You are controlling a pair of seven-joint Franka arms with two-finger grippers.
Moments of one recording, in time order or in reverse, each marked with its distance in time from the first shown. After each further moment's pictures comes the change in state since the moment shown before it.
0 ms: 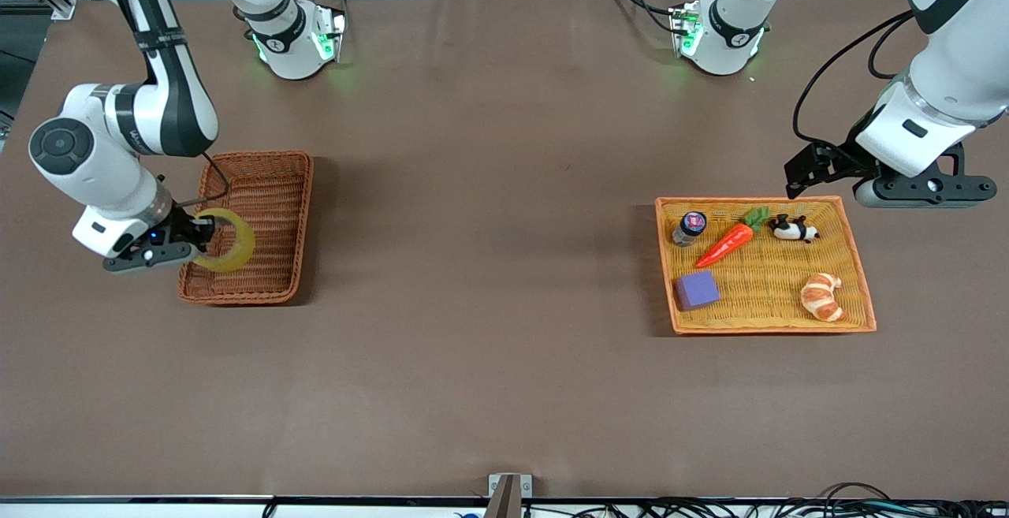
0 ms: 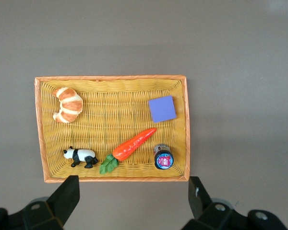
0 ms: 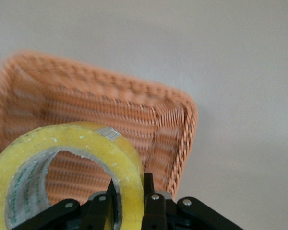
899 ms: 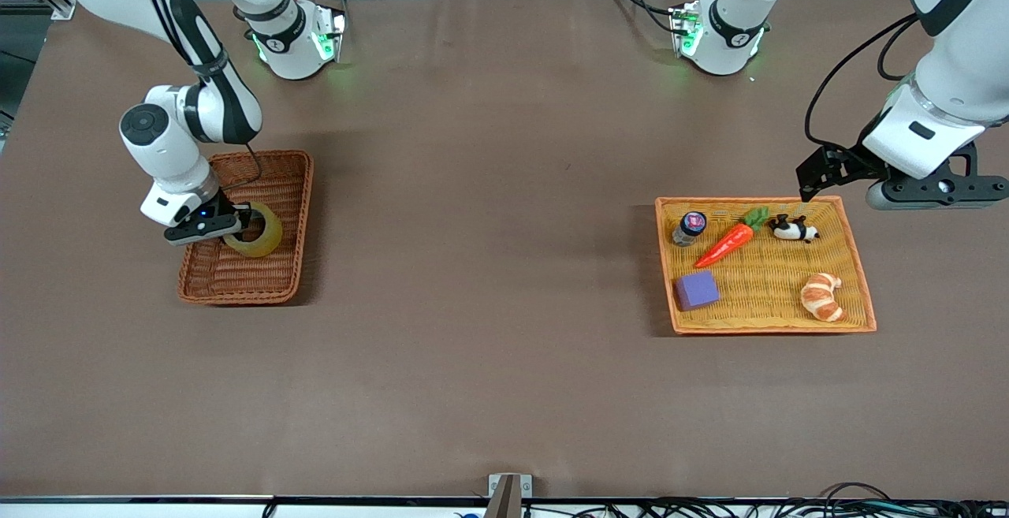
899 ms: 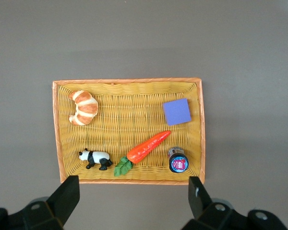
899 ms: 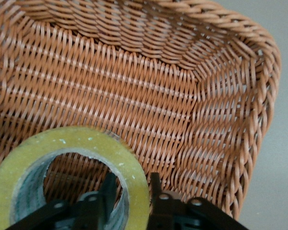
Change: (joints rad) left arm 0.015 0.000 -0.008 0.000 0.057 0.004 0.001; right arm 0.011 0.111 -0.014 -0.269 0.000 0.508 -0.015
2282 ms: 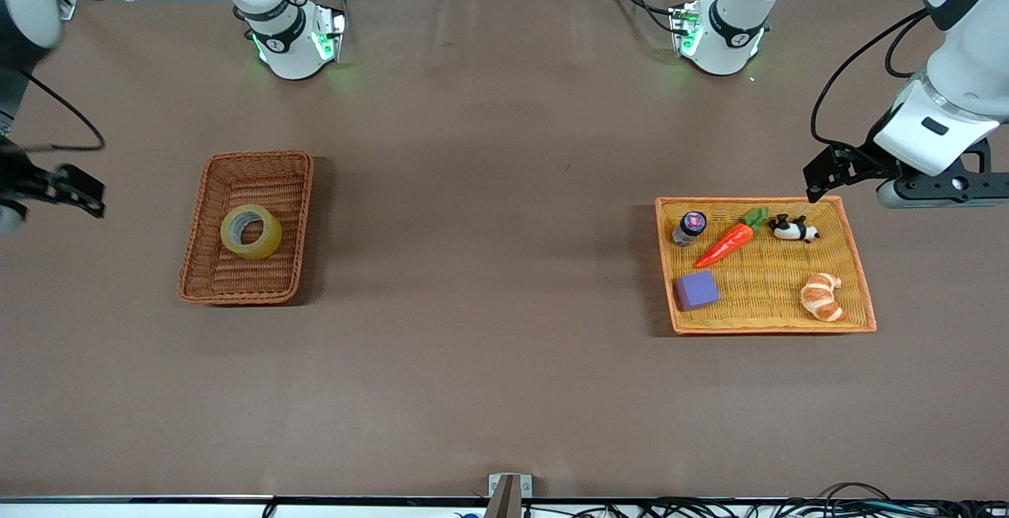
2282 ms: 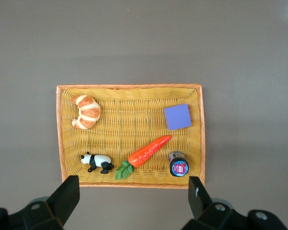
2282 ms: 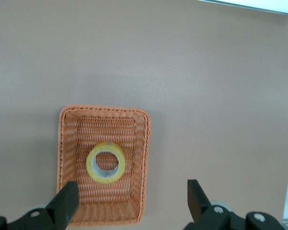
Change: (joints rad) left arm 0.007 -0.002 0.005 0.022 0.000 0.002 0.000; right arm -0.219 -0.164 0.259 1.024 0.021 -1.328 0.153
